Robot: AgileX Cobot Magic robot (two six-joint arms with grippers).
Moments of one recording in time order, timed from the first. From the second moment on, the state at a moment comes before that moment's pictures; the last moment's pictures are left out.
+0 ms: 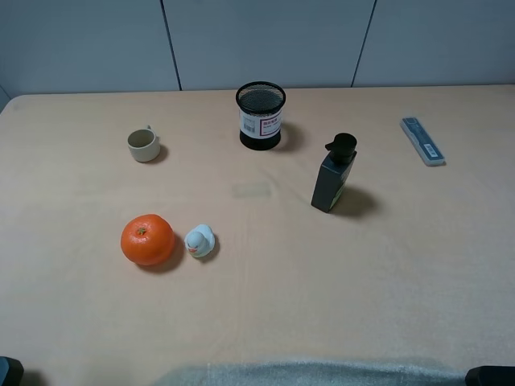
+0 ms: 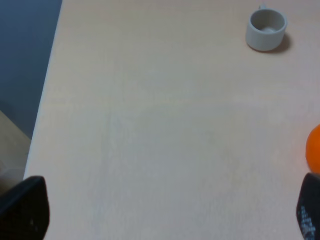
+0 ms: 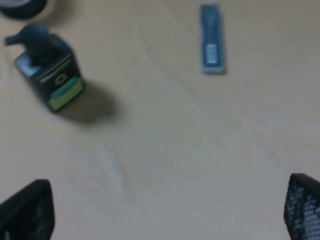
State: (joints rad) left arm -0.01 0.00 -0.49 0.12 1.06 0.00; right arm 0.22 0.49 -0.78 -0.07 1.13 0.01
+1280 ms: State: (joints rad) left arm -0.01 0.00 -0.49 0.12 1.06 0.00; right arm 0.08 -0.01 -0.49 -0.07 1.03 0.02
